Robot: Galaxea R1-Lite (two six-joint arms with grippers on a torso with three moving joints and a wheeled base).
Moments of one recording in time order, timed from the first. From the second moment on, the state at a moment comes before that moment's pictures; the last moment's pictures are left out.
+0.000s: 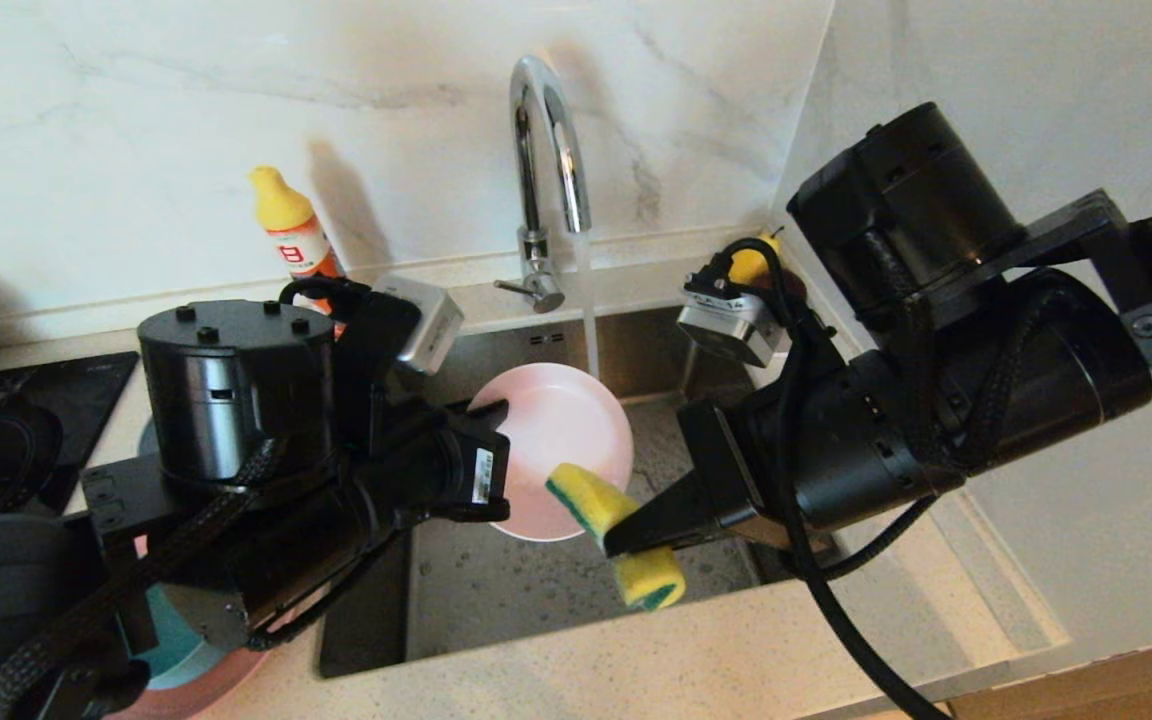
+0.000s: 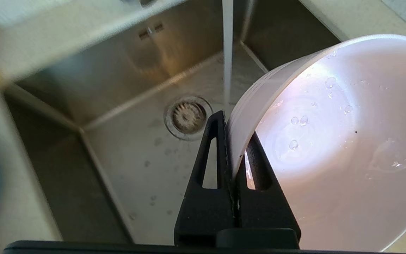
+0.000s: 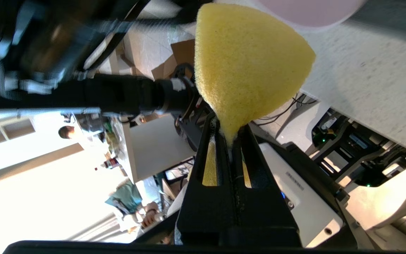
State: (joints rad) left arm -0.72 1.56 -0.77 -0.61 0.32 0.07; right arm 0.78 1.73 -1.62 0.58 0.50 0.63
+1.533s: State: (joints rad) left arm -0.82 1.53 -0.64 -0.72 0.33 0.12; right arm 0.70 1.90 -1.87 0.61 0.49 0.69
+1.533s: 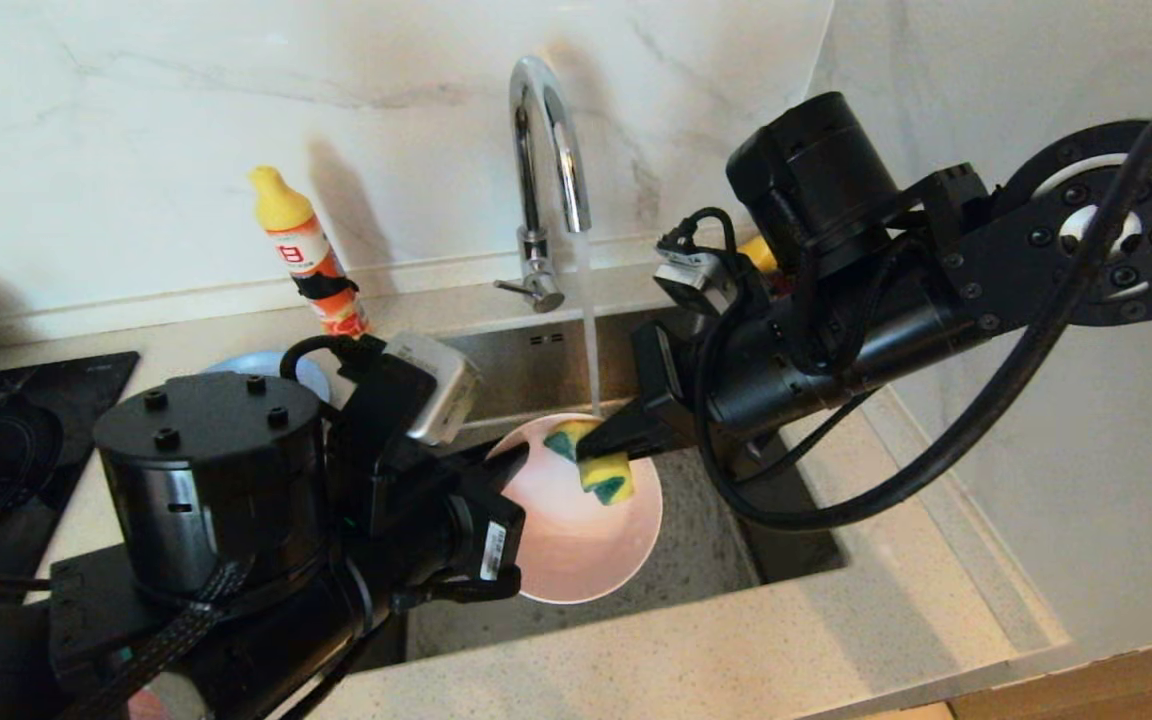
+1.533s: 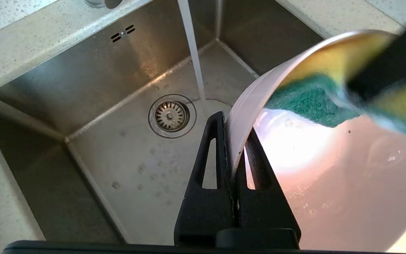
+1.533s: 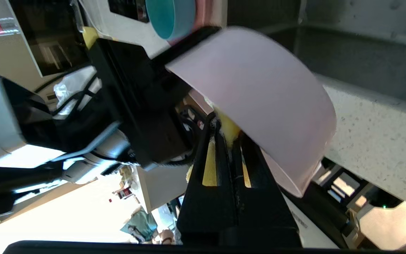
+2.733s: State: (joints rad) left arm -0.81 1.51 -0.66 -0.72 0.33 0.11; right arm 0.70 1.86 -1.87 0.77 0.47 0.68
